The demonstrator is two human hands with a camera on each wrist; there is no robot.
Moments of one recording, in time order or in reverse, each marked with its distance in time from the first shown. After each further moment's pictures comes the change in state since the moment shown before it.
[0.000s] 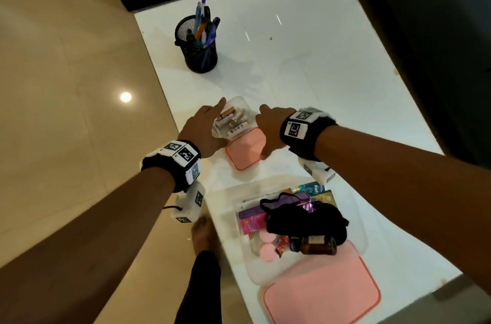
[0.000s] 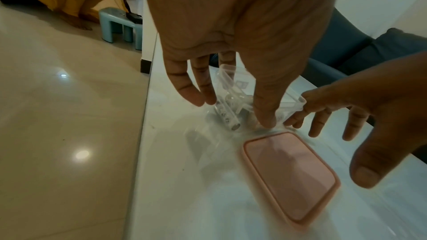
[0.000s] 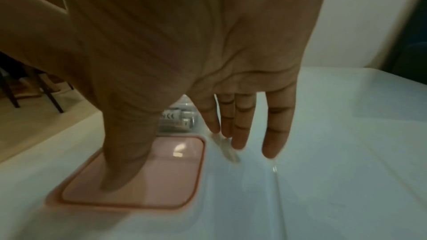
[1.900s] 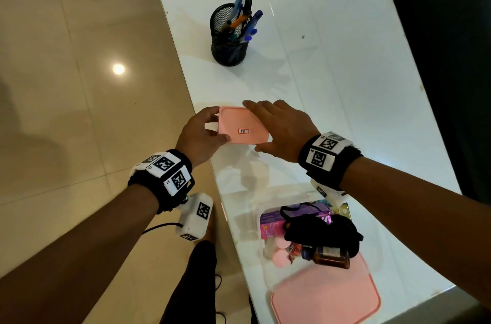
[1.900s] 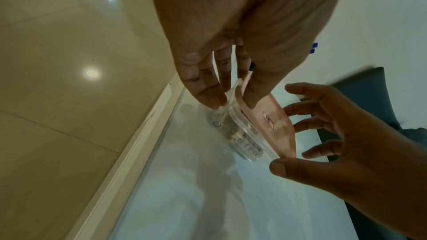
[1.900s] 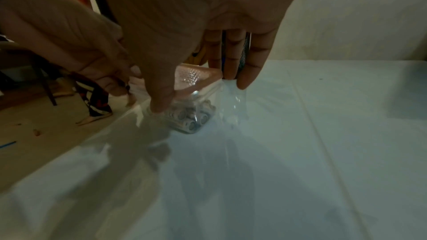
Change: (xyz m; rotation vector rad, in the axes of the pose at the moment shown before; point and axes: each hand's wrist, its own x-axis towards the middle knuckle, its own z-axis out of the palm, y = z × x) left_hand -0.029 -0.033 -0.018 -0.738 0.131 -0.188; right_hand -0.002 -0.036 -0.007 0.105 0.414 -0.168
